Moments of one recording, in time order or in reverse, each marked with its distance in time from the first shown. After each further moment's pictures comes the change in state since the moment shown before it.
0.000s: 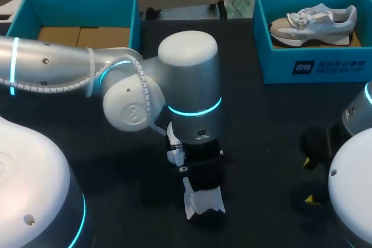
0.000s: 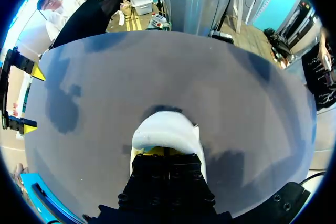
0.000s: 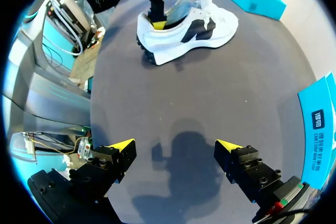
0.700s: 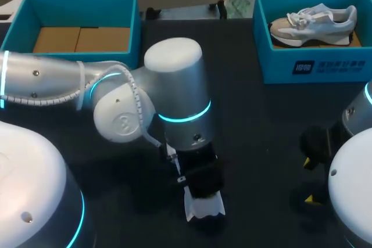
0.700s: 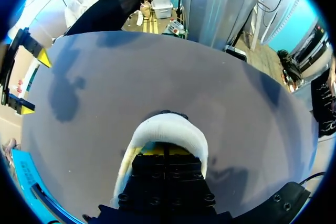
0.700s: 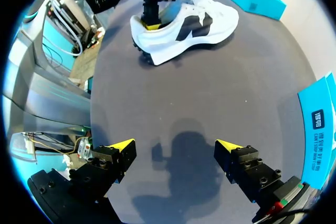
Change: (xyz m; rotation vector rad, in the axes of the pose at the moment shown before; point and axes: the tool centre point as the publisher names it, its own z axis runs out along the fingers) left arm 0.007 -0.012 0.019 0.054 -0.048 -0.164; right arm 0.000 0.000 0.000 0.000 0.000 0.000
